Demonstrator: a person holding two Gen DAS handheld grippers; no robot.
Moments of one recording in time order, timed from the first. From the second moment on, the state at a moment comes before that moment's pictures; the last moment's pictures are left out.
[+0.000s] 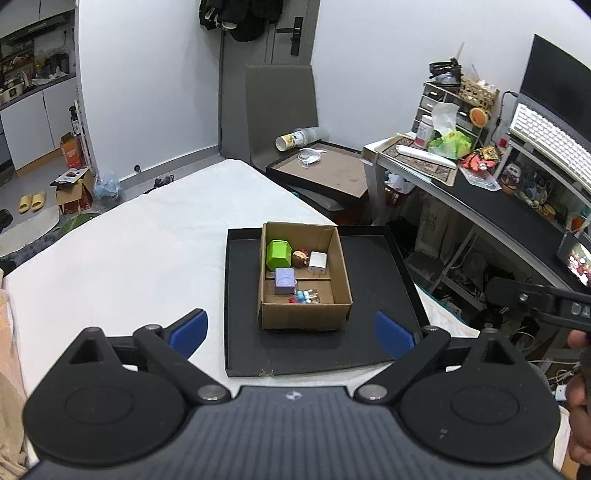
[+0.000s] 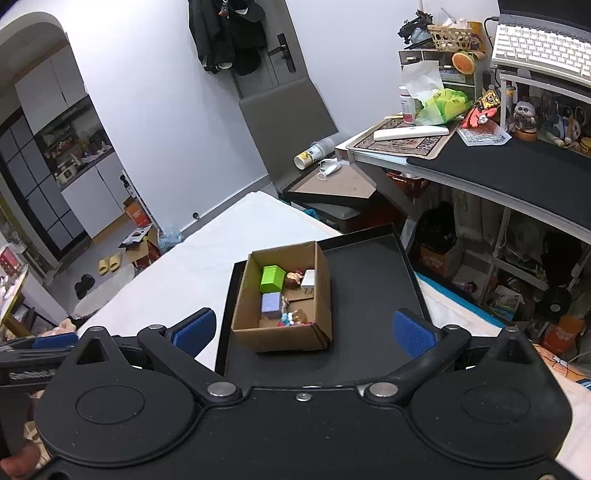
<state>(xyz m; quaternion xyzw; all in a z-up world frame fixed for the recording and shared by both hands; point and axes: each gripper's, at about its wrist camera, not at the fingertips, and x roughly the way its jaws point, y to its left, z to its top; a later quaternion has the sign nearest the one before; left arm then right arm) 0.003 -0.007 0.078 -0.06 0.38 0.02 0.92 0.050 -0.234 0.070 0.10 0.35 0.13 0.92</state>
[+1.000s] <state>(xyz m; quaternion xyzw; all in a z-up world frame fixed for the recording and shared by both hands) -0.020 -0.011 0.060 -0.05 0.39 0.02 0.92 0.028 -0.241 0.059 0.08 0.35 0.11 0.93</state>
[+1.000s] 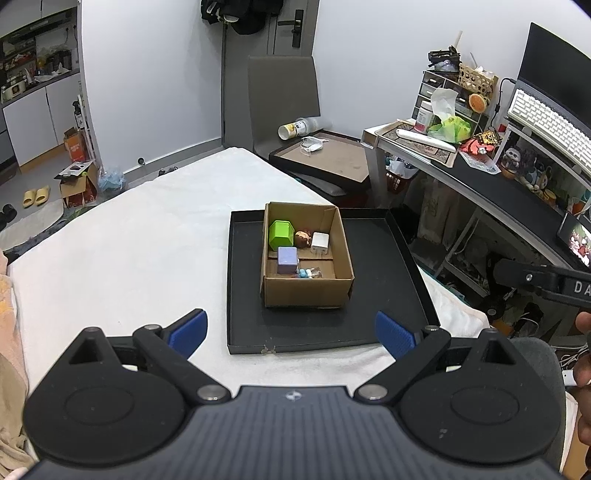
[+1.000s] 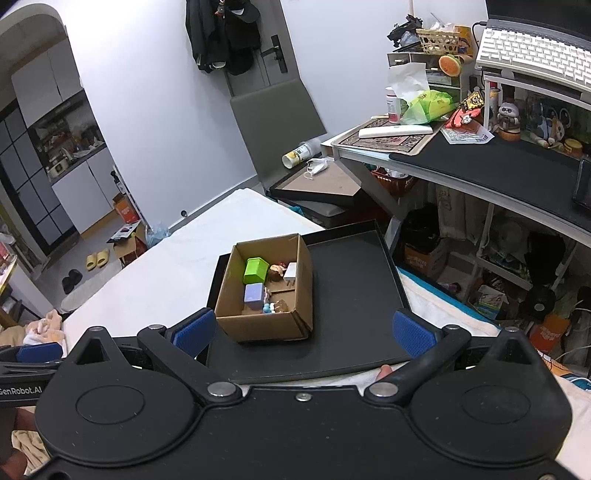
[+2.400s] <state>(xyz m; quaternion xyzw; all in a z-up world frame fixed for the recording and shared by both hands) -0.021 -0.014 0.056 -0.06 0.40 0.01 0.92 0.024 -0.229 0.053 0.04 0.35 0.10 0.93</state>
